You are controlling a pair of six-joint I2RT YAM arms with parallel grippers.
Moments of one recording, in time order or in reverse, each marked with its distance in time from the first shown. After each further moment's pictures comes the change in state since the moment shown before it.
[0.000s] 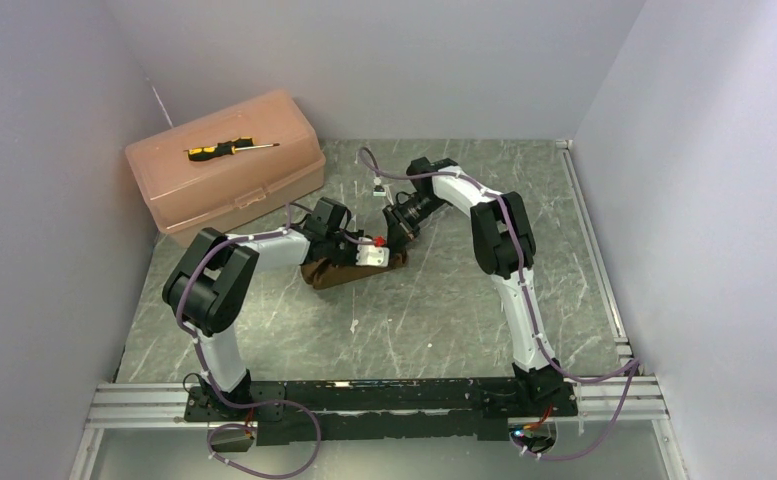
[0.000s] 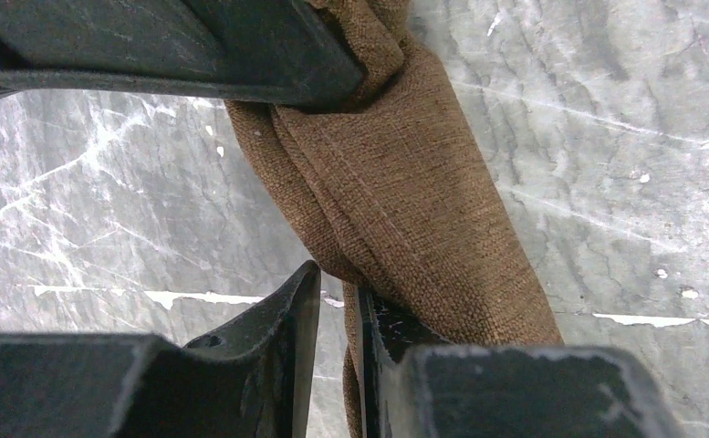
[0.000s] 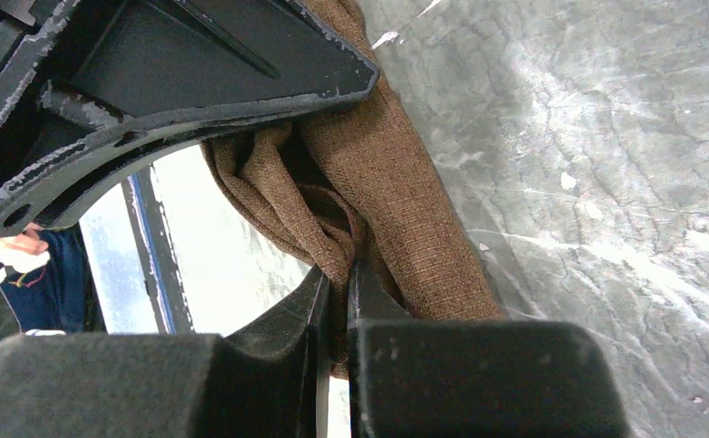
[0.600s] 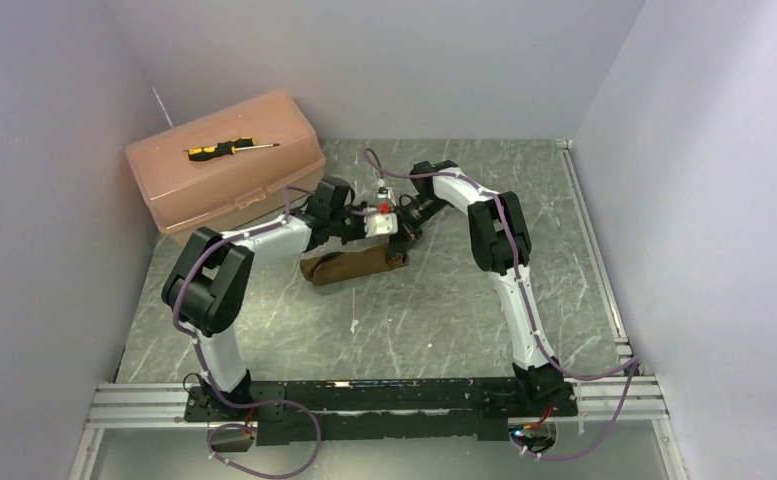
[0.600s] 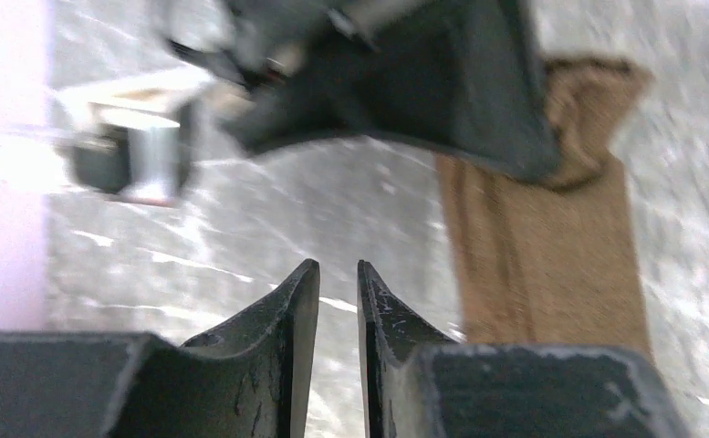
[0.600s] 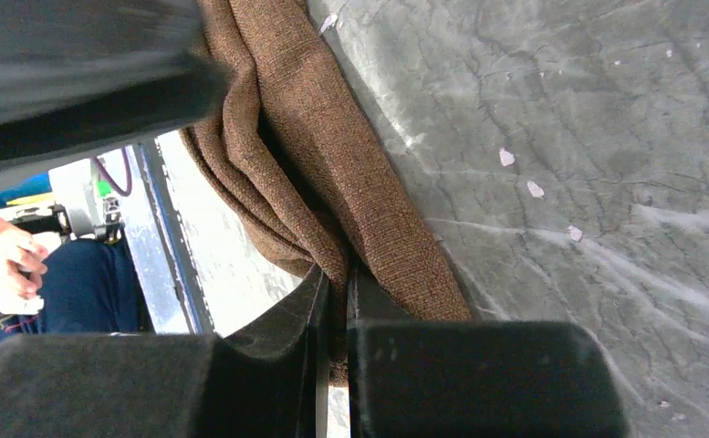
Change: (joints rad) left arm 0.000 -0.002 0.102 0.037 -0.051 -0.167; right arm -0.023 0.085 0.066 -0.047 -0.003 0.057
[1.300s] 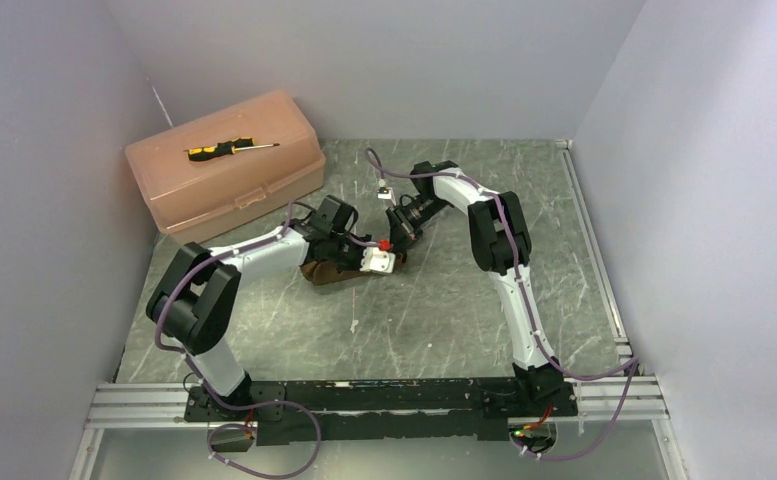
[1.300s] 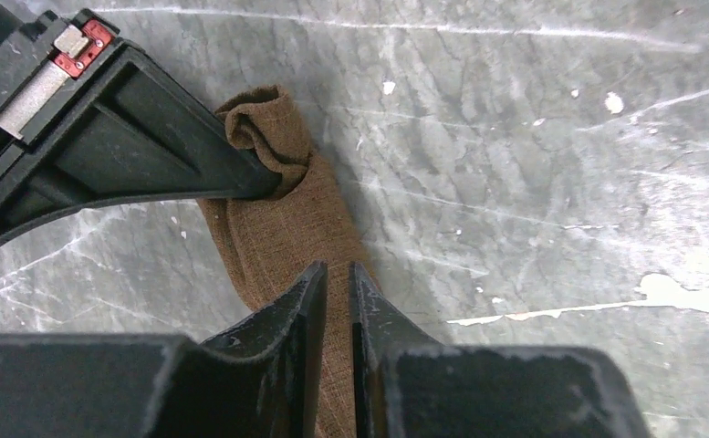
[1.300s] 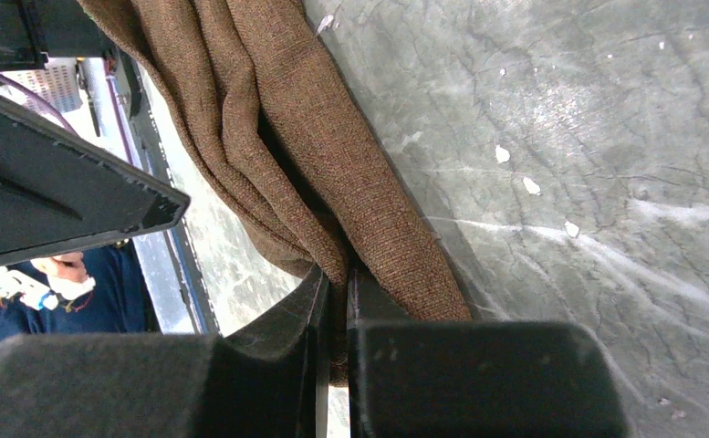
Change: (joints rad) left arm -0.065 -0.126 -0.037 -0.304 0.190 0.142; right arm -0.002 0.001 -0.003 0.005 -0.002 0.021
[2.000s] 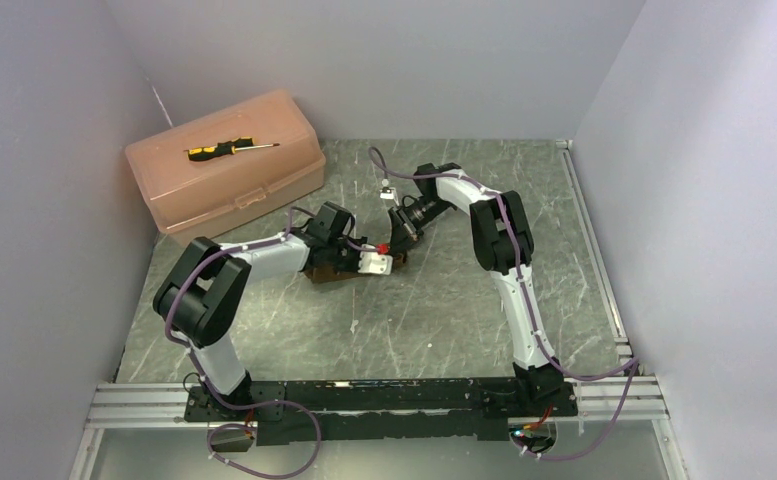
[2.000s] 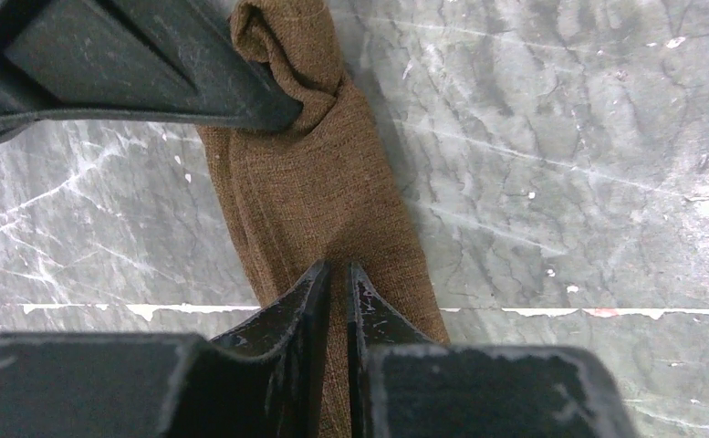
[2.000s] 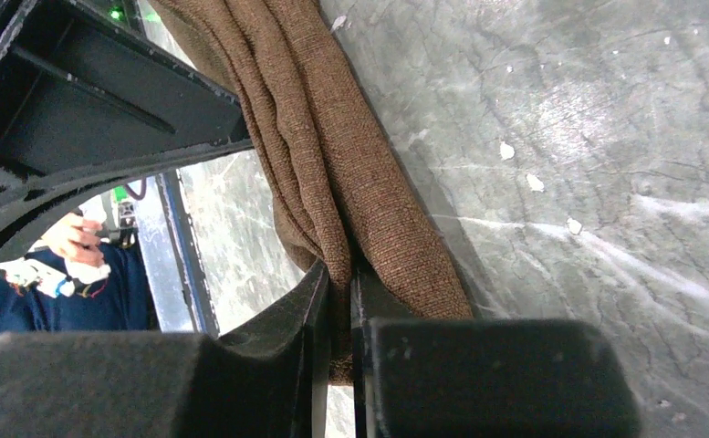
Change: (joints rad) left arm 0.019 0.050 -0.094 0.199 -0.144 0.015; right arm -0.008 -0.005 -0.035 0.026 -0.051 -0.022
